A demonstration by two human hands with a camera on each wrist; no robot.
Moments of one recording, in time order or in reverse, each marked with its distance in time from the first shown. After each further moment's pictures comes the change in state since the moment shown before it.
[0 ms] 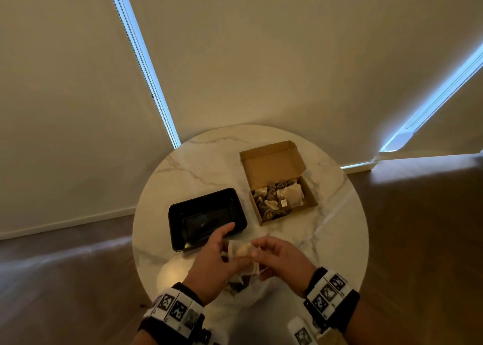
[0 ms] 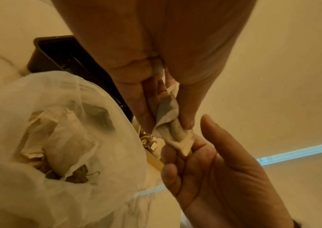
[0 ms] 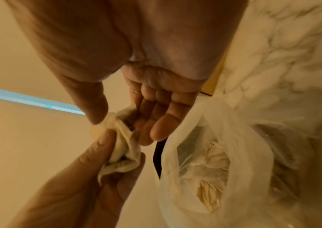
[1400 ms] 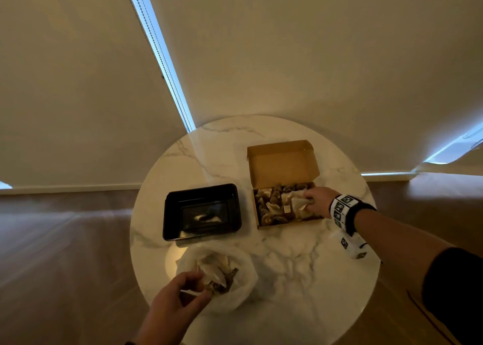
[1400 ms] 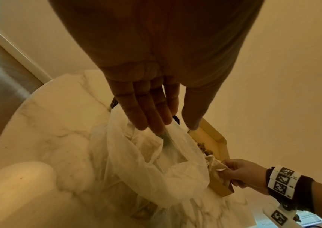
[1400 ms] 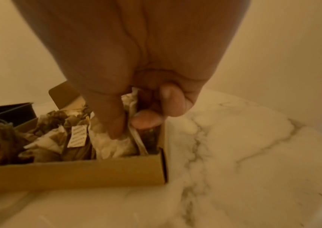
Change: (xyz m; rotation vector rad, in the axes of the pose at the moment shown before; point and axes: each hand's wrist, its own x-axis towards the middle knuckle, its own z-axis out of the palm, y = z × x) left_hand -0.043 -0.048 0.028 0.026 0.270 -0.319; right_hand 0.165 -0.060 -0.220 -1.517 -0.008 0.151
